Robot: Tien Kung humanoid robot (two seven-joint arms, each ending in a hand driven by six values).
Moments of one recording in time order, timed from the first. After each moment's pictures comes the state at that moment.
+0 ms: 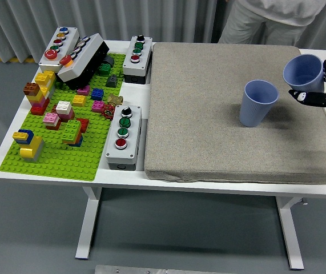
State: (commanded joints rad) left arm -0.11 0.13 -0.29 -0.19 -0.09 -0.07 0.17; right arm 0.52 -0.18 1.38 1.03 -1.72 -0.17 -0.01
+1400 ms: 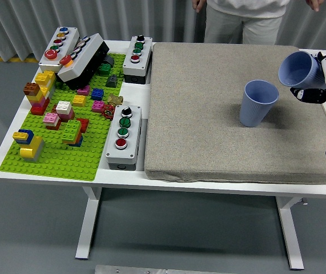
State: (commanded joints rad) left arm -0.11 0.13 -0.30 -0.19 -0.08 -0.07 0.17; right arm 0.51 -0.17 1.33 1.12 -2.01 -0.22 -0.09
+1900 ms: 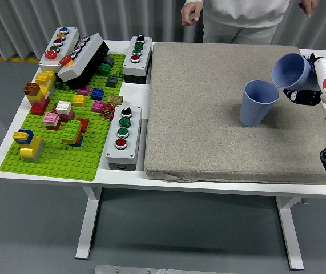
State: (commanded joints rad) left arm -0.11 0.13 -0.30 -0.19 -0.08 -0.07 0.17; right arm 0.50 -0.16 1.32 1.15 -2.02 -0.22 -0.09
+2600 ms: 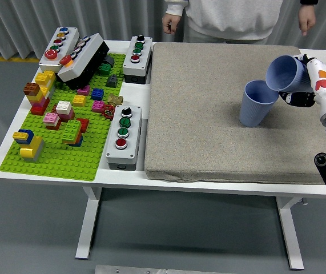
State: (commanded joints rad) left arm -0.10 0.13 -0.30 -0.19 -0.08 -0.07 0.17; right arm 0.49 -0.18 1.26 1.19 -2.06 -0.24 -0.13
